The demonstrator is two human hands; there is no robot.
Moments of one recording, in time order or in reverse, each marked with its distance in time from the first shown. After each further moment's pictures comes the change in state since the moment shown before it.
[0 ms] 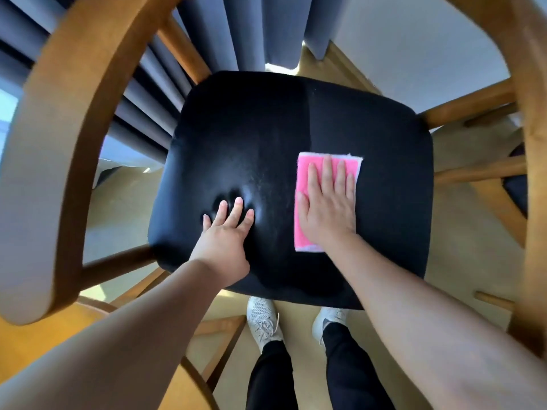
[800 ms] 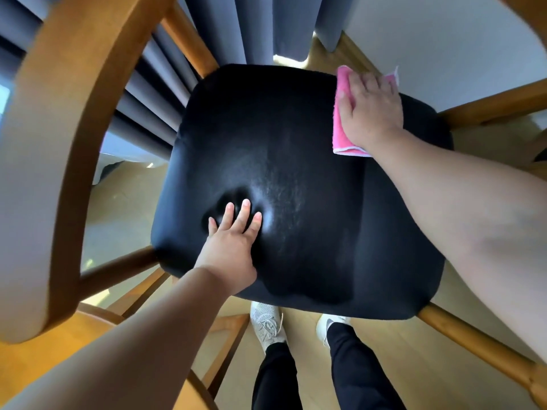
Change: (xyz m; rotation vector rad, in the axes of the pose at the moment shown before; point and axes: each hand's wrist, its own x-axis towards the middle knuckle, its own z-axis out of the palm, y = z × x) left_hand 0.006 -0.003 0.007 -0.002 -0.011 0.020; right_hand 0.162 0.056 -0.067 -0.016 0.151 -0.047
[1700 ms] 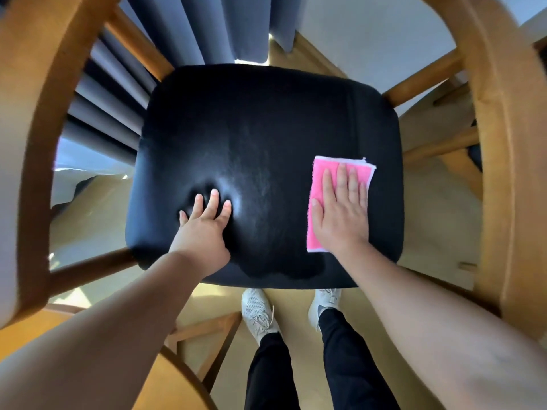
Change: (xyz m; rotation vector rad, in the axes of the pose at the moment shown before) left_hand -0.005 0.008 -0.013 0.042 -0.011 -0.039; right_hand -0.222 -0.009 0.053 0.040 -0.084 0.173
